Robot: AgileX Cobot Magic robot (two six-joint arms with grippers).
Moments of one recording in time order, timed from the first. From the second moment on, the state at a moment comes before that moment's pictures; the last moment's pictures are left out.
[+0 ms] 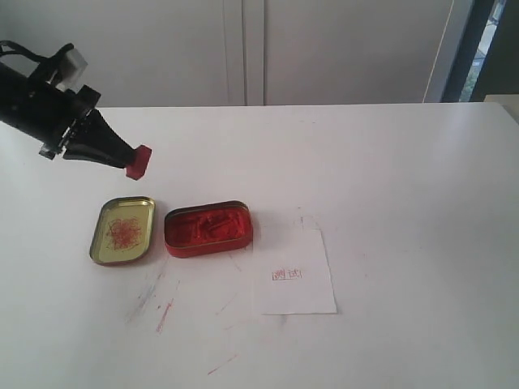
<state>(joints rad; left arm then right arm) -0.01 1.95 -1.51 -0.93 1.30 0.71 -0.12 0.01 -0.01 -0.07 0.36 0.19</state>
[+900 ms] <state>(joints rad) 0.00 1.87 -0.92 -1.07 1.19 0.98 -0.12 0.01 -0.01 -0.07 0.36 0.19</state>
